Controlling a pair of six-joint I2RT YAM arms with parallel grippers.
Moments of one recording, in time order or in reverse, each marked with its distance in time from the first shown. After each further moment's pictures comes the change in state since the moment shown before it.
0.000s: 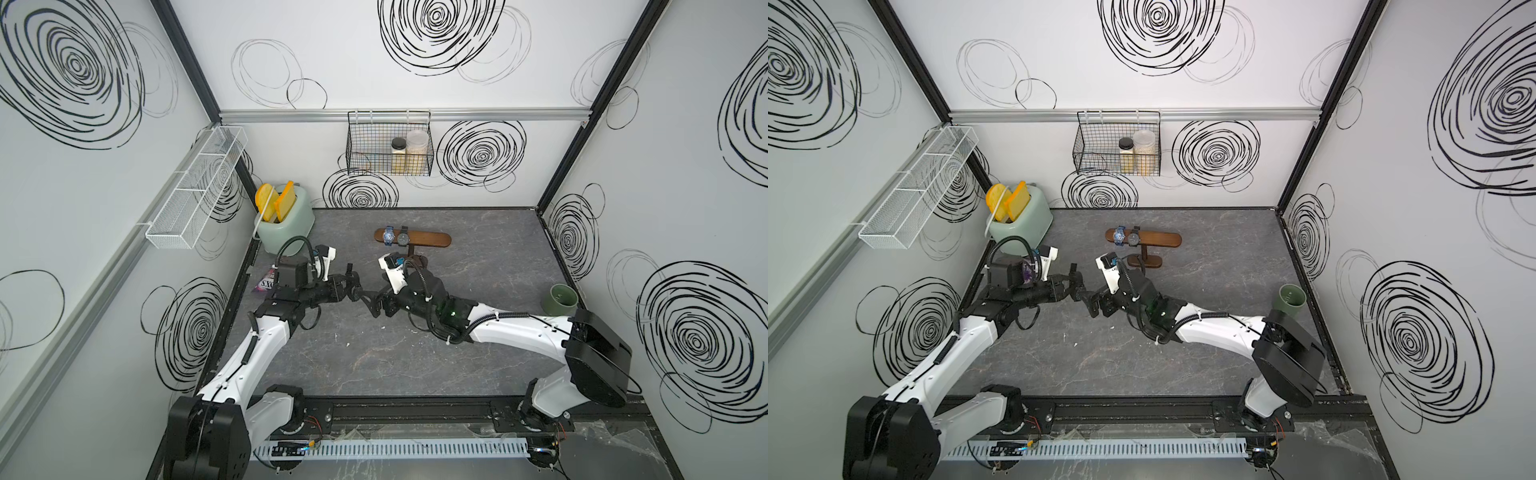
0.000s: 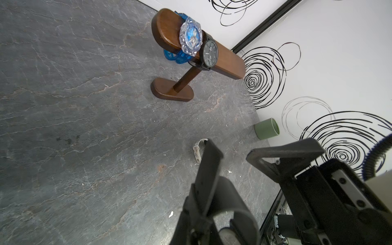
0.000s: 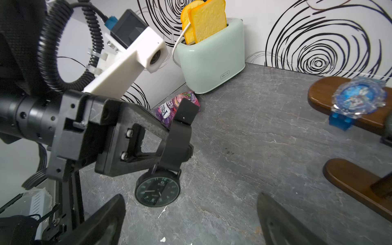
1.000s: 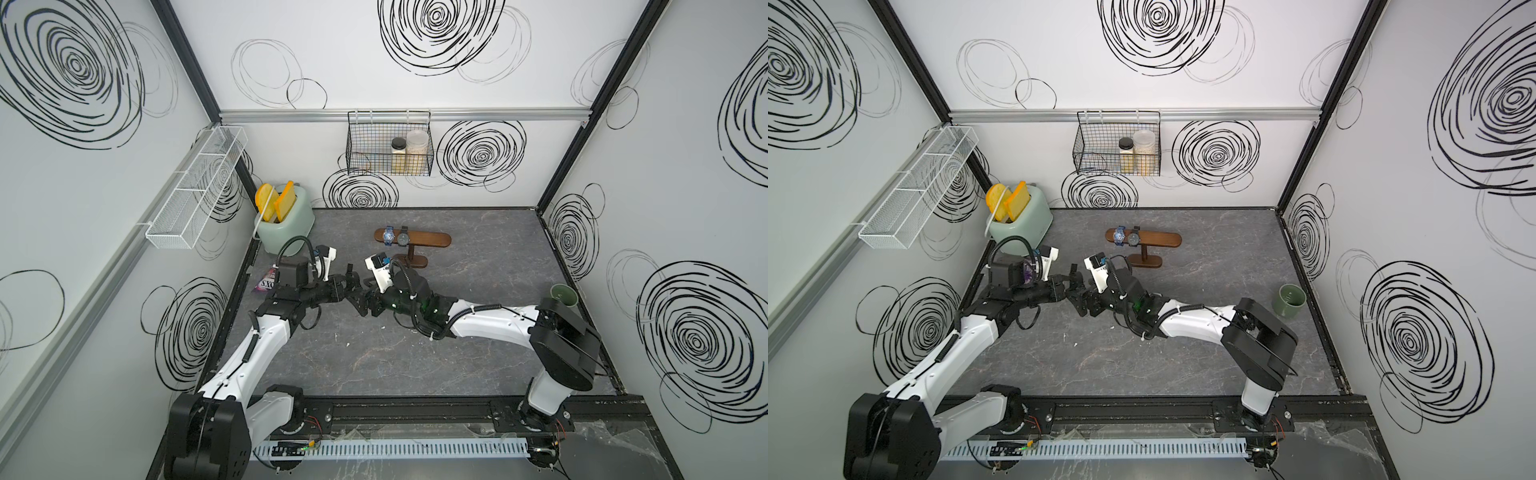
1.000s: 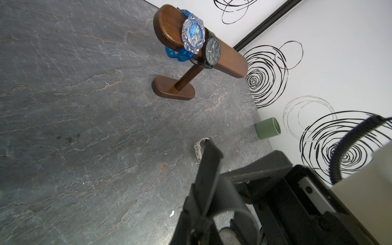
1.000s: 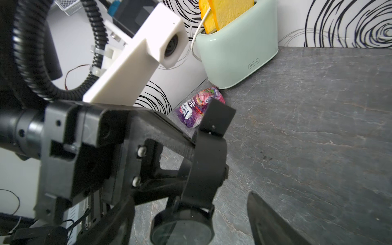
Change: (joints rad) left arm -0.003 0.011 0.000 0.000 -0.002 -0.002; right arm 0.004 0.158 0.073 0.120 -0.127 0.121
